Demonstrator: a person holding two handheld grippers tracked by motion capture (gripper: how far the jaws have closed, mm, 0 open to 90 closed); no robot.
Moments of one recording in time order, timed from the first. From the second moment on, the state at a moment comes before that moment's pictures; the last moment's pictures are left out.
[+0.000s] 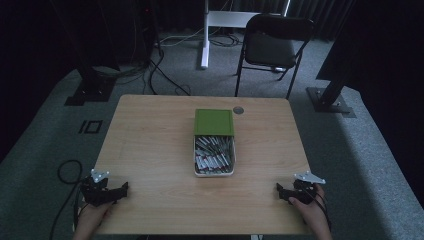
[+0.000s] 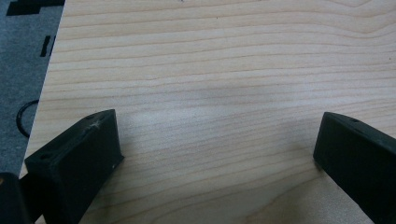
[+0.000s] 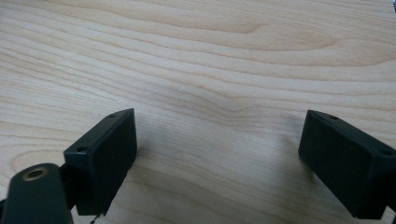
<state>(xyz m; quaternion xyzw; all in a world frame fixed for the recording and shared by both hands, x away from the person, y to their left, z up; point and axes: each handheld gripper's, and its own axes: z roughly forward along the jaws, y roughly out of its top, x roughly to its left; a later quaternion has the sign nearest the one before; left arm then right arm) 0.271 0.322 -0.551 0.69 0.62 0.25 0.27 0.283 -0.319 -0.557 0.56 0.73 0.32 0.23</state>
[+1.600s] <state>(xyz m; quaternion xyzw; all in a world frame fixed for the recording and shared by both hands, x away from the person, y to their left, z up) 0.269 0.323 -0.551 0.70 0.61 0.25 0.28 0.281 -0.326 -0.550 0.59 0.70 0.31 0.25</state>
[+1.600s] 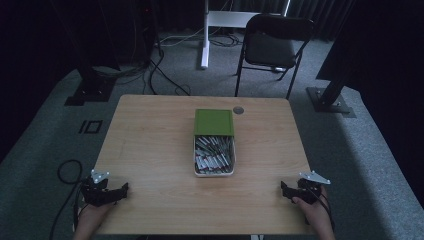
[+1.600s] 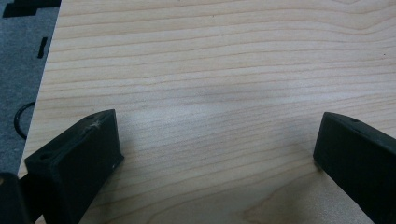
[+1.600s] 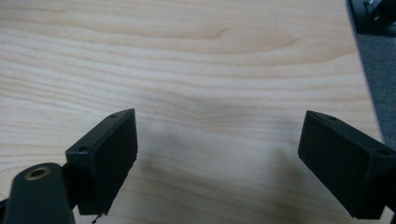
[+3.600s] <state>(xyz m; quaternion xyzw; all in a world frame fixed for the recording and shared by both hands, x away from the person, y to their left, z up) 0.269 0.323 -0.551 0.70 0.61 0.25 0.28 0.306 -0.228 -0.463 0.47 0.73 0.42 0.26</state>
